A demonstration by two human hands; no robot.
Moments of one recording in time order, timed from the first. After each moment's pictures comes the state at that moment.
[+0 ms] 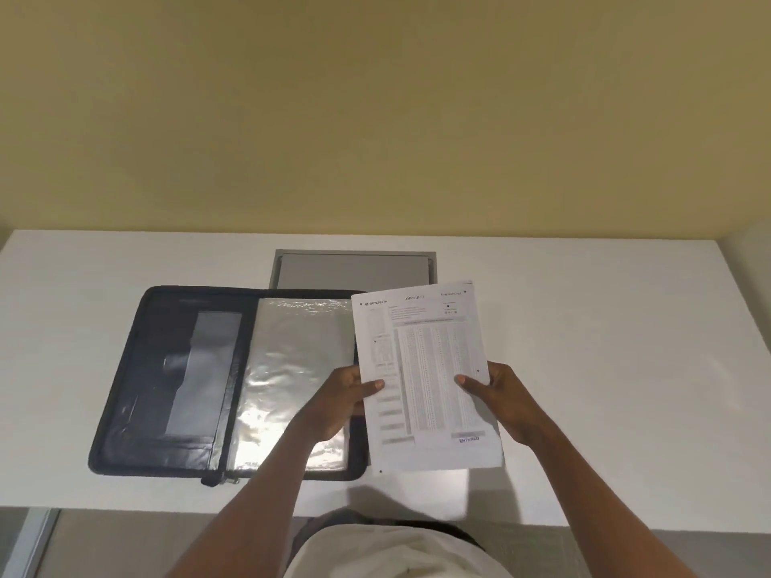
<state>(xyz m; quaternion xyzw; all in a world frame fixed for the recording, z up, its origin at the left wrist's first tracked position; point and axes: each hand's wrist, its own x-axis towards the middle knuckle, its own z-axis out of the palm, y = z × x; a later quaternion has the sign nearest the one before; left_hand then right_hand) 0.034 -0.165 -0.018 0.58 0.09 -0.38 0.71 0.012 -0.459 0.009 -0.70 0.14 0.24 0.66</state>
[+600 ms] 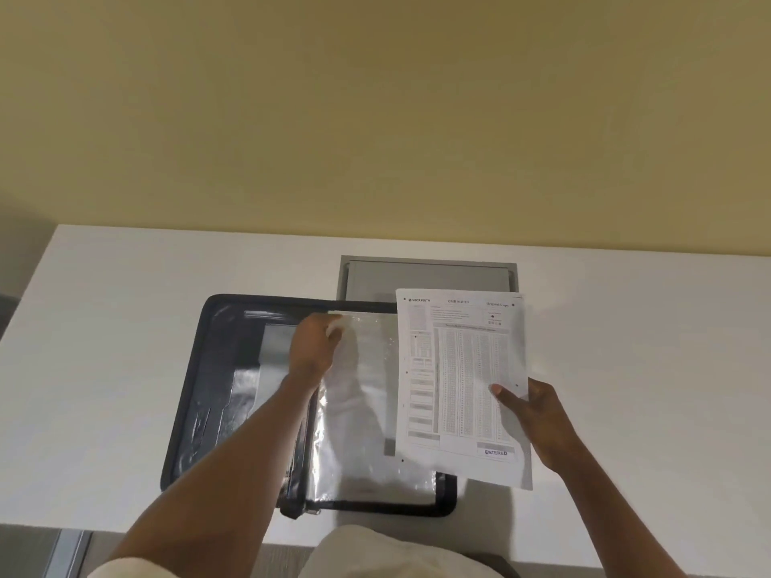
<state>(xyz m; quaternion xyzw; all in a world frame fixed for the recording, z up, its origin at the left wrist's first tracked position) 0.177 0.031 -0.073 0.93 0.09 -0.09 0.36 0.059 -0.328 0.002 -0.68 0.25 0.20 0.66</state>
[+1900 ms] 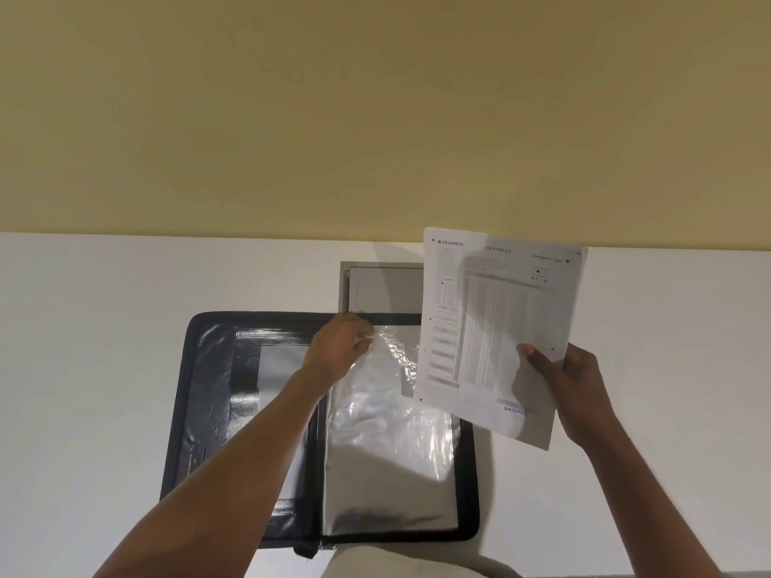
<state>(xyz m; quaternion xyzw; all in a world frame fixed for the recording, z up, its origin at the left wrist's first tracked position) 0.230 0.037 -0.115 0.92 -0.15 -0.17 0.32 0.134 -0.299 0.040 -0.74 0.29 0.07 0.60</state>
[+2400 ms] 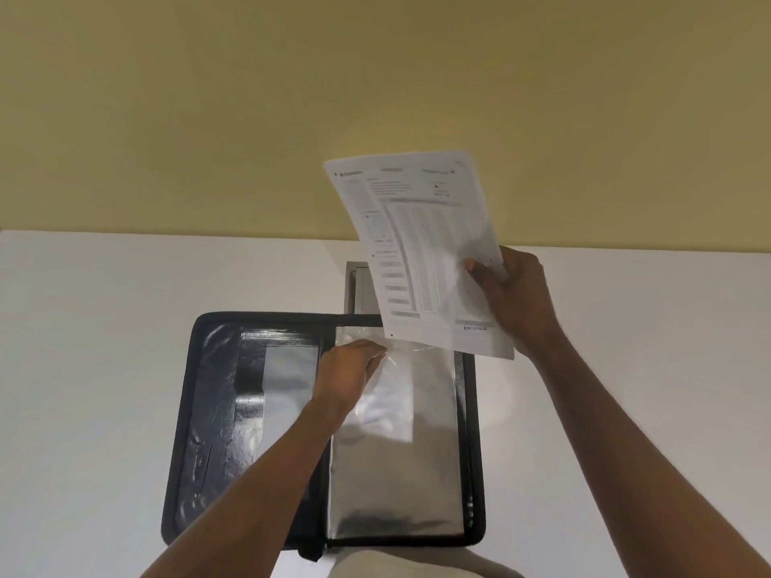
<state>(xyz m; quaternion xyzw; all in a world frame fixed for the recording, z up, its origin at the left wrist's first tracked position) 0.185 0.025 -0.111 0.93 -0.11 -0.08 0.35 0.252 -0.228 0.068 -0.85 0.11 0.01 0.52</state>
